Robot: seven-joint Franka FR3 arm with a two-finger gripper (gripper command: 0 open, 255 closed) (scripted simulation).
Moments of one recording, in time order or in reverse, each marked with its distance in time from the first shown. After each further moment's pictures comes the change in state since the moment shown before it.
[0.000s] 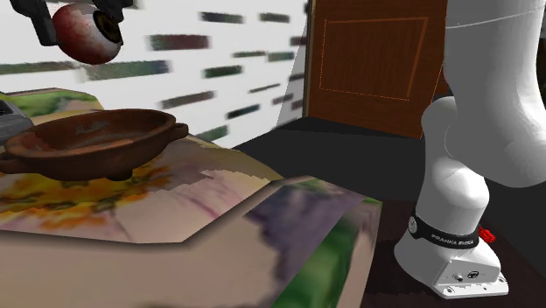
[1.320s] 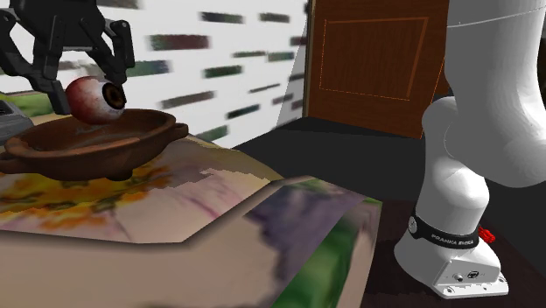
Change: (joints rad) arm -0.017 -0.016 -0.007 -0.215 0.005 0.199 -0.021
